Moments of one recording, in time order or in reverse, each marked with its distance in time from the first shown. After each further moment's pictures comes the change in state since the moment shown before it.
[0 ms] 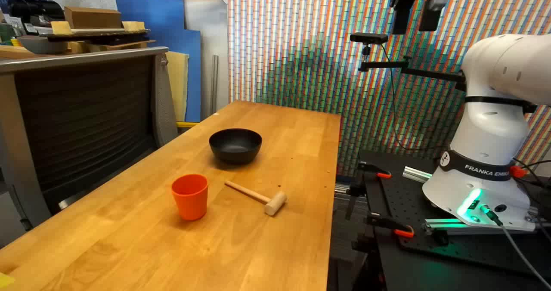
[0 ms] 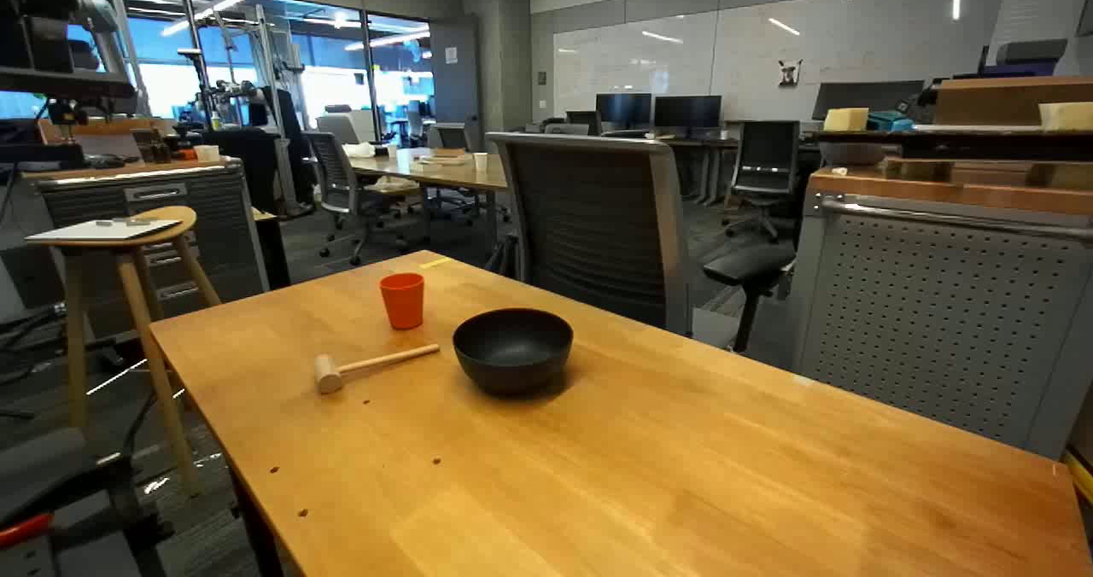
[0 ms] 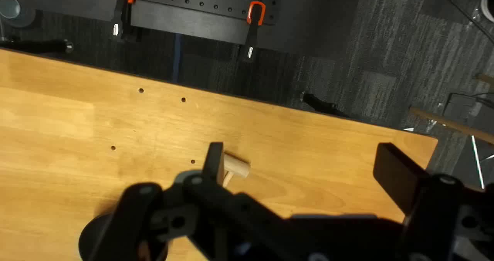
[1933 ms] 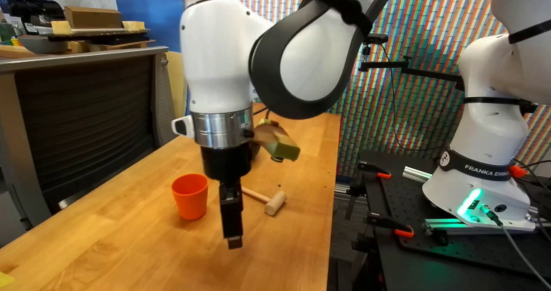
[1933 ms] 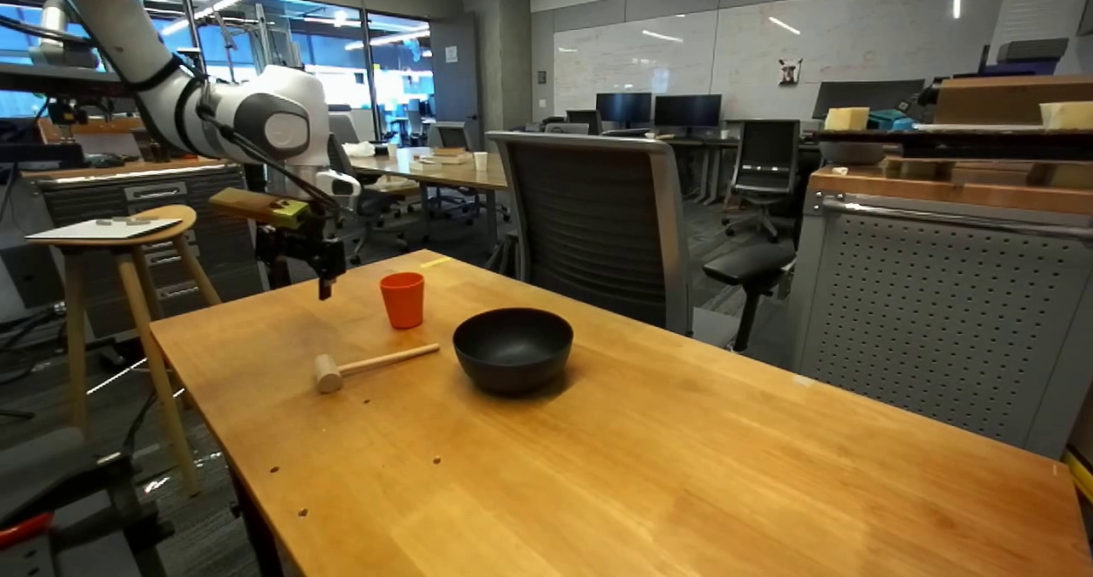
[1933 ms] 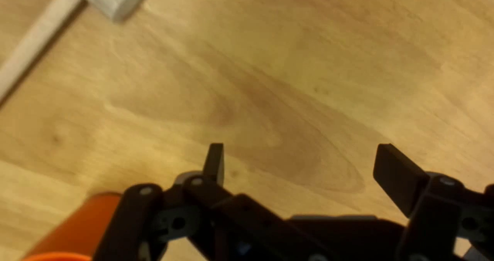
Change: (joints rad) arm 0.113 1.303 0.093 0.422 -0.142 0.868 -0.061
